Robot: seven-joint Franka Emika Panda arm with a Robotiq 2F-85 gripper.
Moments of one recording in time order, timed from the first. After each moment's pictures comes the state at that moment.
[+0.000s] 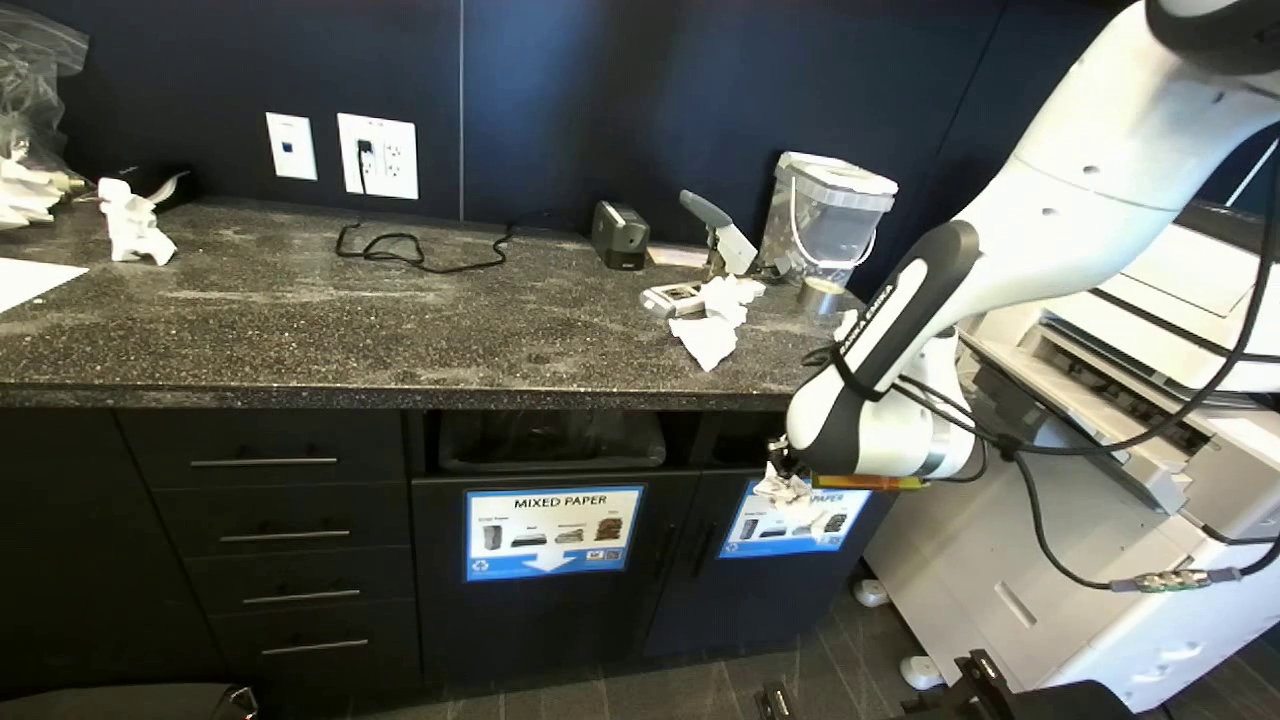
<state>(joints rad) -0.07 0.67 -0.03 -2.36 -0.03 3.37 -0.02</state>
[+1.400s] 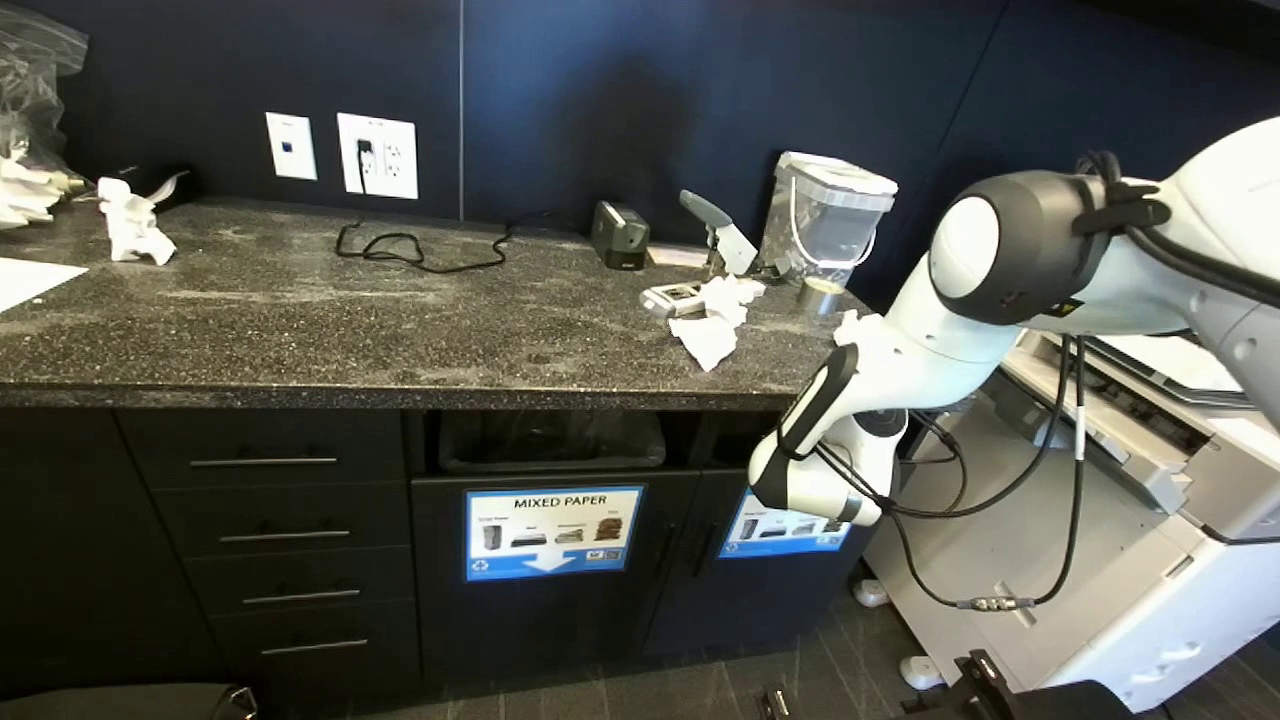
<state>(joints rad) -0.09 1.20 -0.08 -1.78 0.21 3.74 0.10</state>
